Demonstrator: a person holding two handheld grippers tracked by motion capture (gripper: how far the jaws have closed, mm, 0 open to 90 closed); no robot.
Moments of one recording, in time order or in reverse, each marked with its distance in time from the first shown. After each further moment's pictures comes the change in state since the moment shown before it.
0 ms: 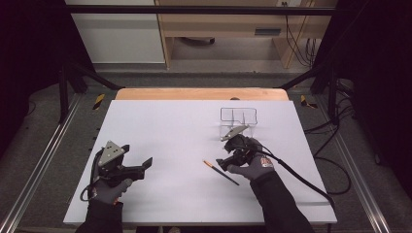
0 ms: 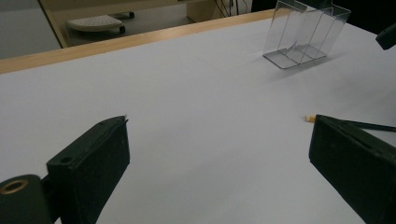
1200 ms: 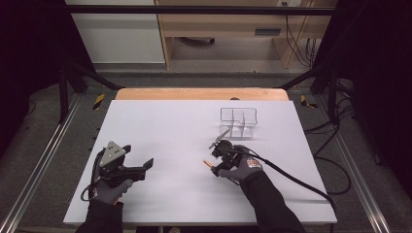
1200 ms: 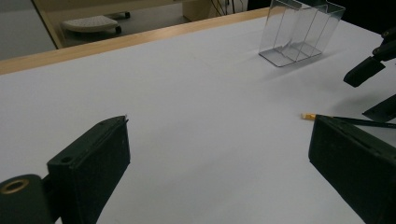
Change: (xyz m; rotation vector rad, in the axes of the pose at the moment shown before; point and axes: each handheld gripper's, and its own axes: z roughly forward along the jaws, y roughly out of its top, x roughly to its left) left arm -0.002 0.000 0.001 0.005 -0.014 0.014; right arm 0.016 0.004 0.044 0.202 0.058 -0.022
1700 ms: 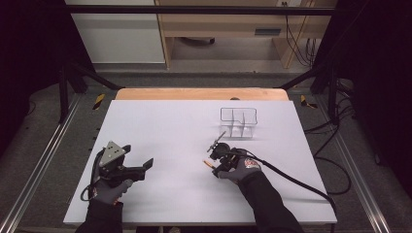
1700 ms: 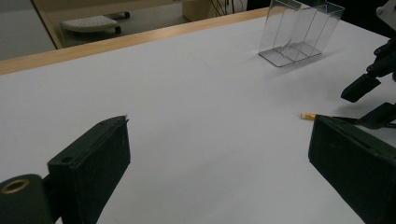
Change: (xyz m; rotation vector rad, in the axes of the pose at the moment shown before) left arm 0.000 0.000 0.000 0.001 -0.002 0.001; right arm 0.003 0.000 0.012 0.076 0.018 -0.018
